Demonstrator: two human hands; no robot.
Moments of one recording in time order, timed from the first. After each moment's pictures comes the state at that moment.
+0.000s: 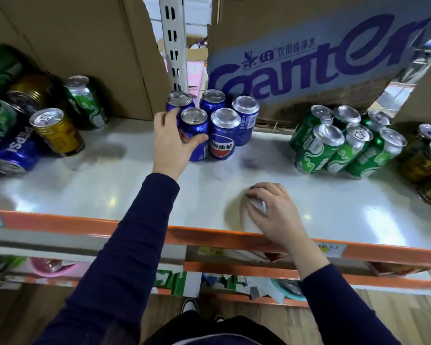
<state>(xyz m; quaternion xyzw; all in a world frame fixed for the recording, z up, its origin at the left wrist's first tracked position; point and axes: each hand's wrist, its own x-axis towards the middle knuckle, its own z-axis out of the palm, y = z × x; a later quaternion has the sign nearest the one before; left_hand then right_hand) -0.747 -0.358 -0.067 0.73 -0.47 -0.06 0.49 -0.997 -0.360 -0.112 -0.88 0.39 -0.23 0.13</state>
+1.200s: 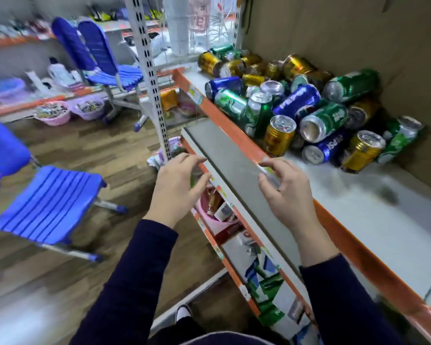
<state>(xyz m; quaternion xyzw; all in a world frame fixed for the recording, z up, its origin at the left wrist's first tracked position) -0.553 0.097 -0.065 0.91 -0.22 0.11 0.33 -0.613 -0.115 -0.064 -0.91 0.03 -0.24 0.33</state>
